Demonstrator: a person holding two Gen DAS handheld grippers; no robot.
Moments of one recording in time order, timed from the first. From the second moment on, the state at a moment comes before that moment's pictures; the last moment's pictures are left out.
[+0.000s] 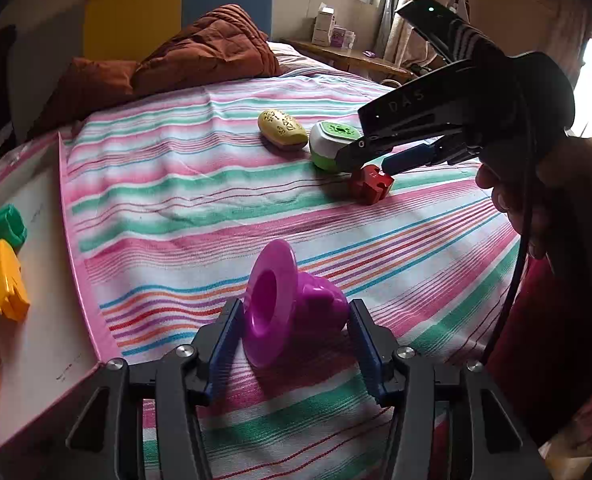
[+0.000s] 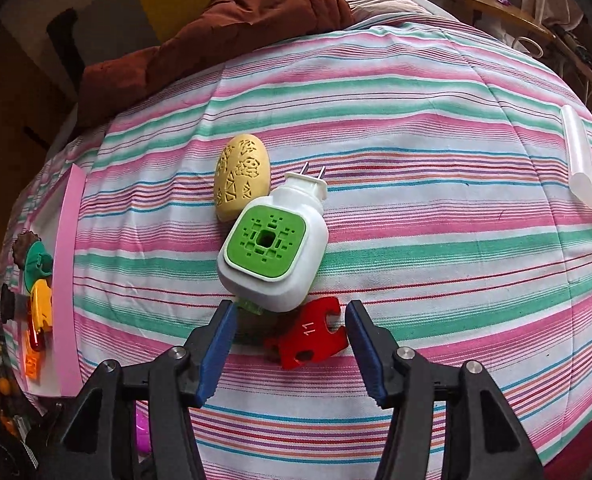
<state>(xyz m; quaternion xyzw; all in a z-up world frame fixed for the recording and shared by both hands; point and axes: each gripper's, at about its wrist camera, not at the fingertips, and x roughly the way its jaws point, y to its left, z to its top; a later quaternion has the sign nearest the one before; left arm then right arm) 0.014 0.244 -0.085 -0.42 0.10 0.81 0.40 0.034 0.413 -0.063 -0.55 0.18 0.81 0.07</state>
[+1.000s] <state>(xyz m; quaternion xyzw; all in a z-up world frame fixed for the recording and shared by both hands) 0.021 0.228 -0.058 -0.41 0.08 0.82 0.39 0.034 0.393 -0.084 -0.58 0.06 0.81 0.09</state>
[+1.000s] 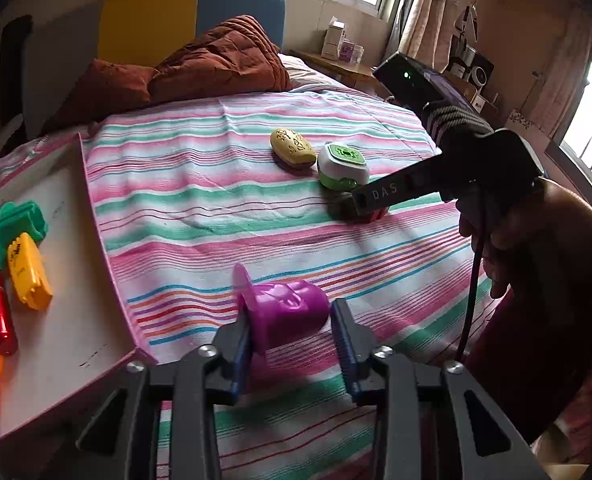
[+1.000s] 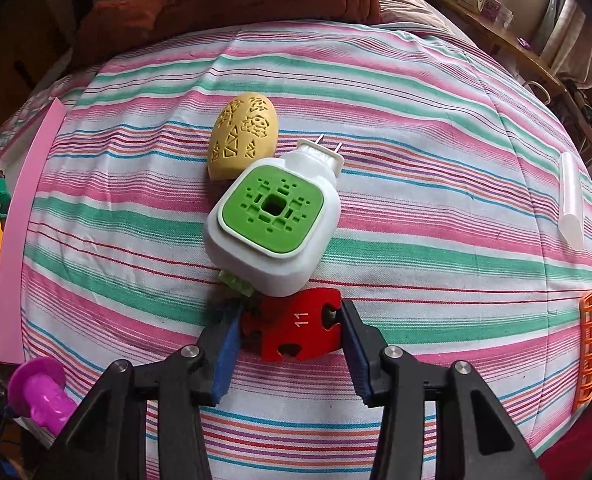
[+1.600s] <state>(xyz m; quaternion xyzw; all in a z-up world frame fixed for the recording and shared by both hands) 0.007 0.218 -0.067 -0.42 0.07 0.82 0.39 0.038 0.392 -0.080 -0.58 0.04 0.81 0.09</state>
